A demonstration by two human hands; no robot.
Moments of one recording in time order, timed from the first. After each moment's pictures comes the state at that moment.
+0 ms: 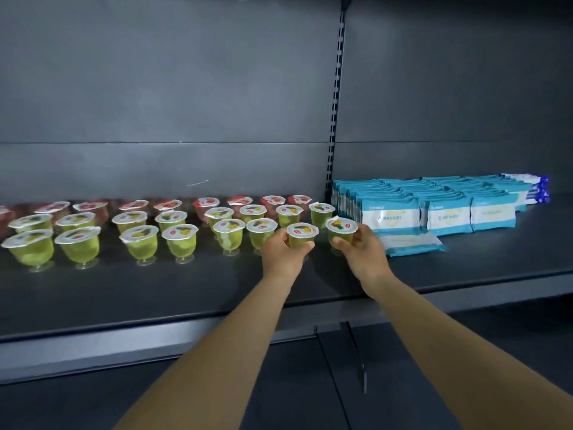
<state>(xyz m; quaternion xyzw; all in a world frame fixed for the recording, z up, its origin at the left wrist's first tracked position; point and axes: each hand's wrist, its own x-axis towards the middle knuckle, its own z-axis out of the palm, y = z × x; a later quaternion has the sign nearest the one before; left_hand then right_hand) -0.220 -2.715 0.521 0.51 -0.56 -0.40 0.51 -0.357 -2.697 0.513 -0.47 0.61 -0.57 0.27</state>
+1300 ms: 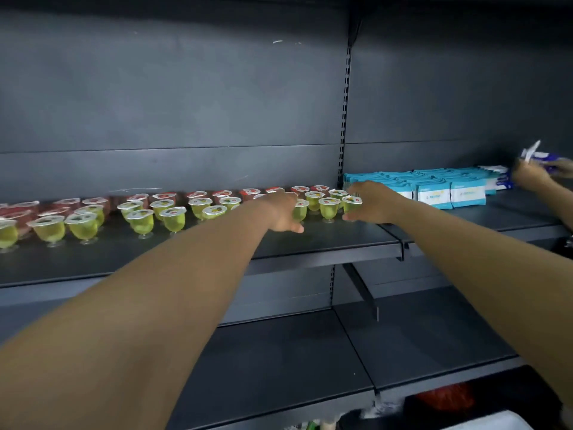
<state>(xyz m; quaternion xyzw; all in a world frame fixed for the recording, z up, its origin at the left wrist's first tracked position) -0.082 -2.616 0.620 0.51 -0.86 0.00 0.02 -0.274 -2.563 0.625 -0.68 0.72 -0.12 0.00</state>
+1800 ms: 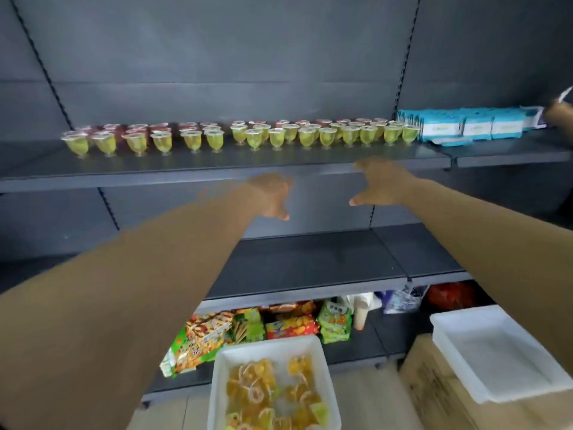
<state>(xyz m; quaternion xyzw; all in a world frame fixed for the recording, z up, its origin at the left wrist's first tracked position) 0.192 -2.407 0.558 0.51 -0.86 0.05 -0.05 -0.029 -2.372 0.569 -0.71 0.70 -0.05 0.00</state>
